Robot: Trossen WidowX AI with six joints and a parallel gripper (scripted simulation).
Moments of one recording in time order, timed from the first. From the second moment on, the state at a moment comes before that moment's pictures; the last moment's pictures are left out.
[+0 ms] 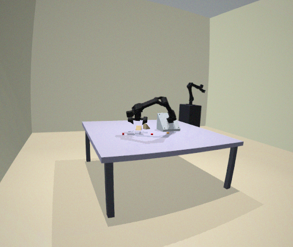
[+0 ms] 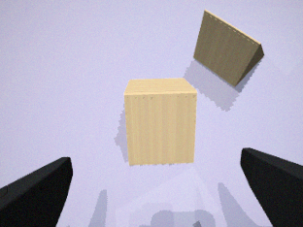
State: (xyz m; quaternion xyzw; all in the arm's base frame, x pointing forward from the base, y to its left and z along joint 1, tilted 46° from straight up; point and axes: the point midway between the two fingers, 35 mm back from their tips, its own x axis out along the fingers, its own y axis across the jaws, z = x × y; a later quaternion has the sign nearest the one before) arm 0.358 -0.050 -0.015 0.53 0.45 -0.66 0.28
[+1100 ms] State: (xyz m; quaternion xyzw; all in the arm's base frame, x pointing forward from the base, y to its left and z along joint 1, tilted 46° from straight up) arm 0.329 -0.042 -0.086 0.52 0.46 -0.67 0.28
